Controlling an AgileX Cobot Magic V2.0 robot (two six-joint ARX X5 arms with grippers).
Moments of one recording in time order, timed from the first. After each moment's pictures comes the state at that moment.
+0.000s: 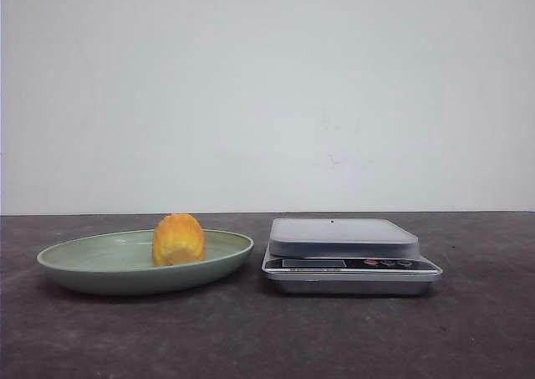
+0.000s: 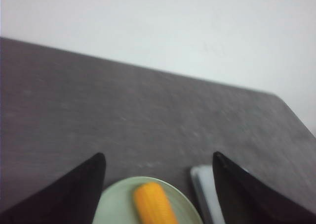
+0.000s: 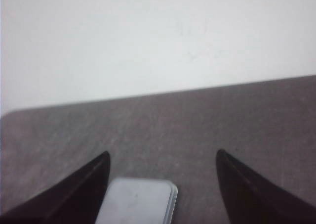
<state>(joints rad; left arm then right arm) -0.22 0.85 0.90 -0.32 0.17 -0.33 0.09 0.63 0.83 -0.36 -0.24 0.27</state>
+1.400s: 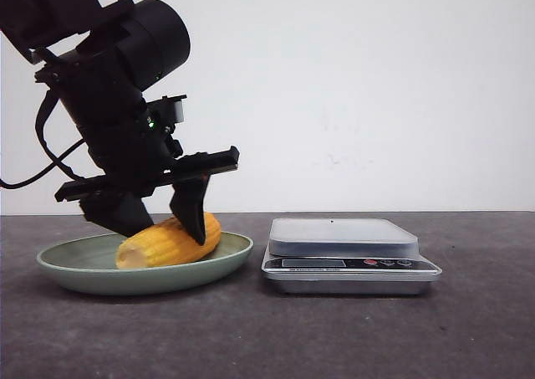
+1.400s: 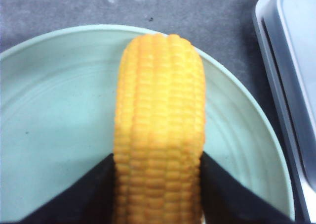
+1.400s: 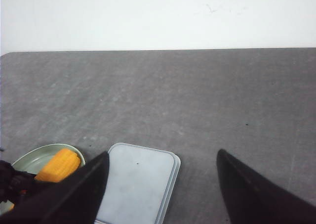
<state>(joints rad) -0.59 1.68 0.93 -0.11 -0.13 -0.41 0.16 0.82 0.94 -0.45 -0.24 0.18</state>
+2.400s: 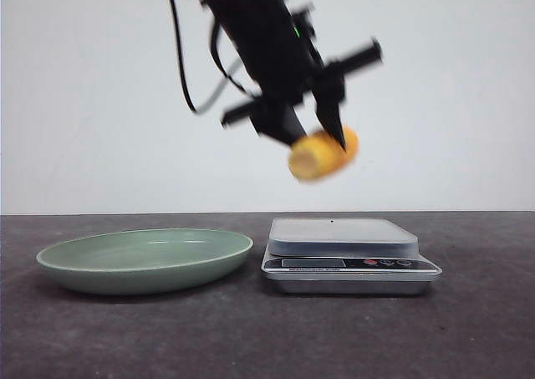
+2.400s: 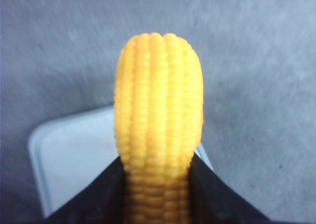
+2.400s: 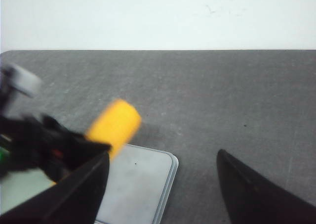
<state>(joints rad) -0.80 1.92 1.47 -0.24 -0.09 -0.43 0.16 0.82 0.94 -0.46 -0.24 0.16</state>
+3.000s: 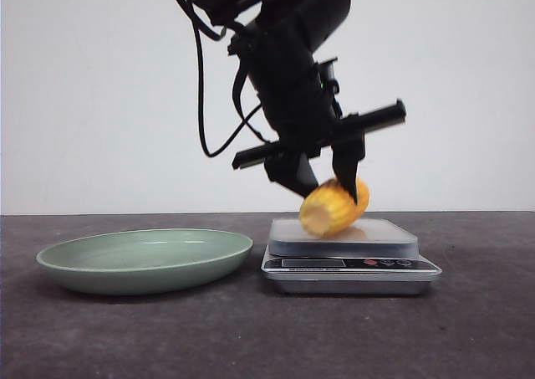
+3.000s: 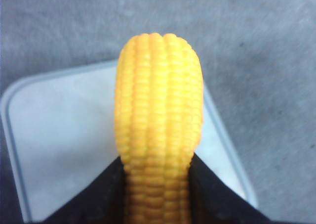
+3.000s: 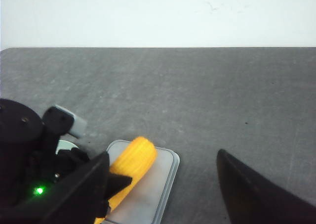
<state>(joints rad) -0.83 2.00 1.47 -0.26 -0.13 -0.46 0.16 0.82 0.94 -0.46 -0.24 0.16</state>
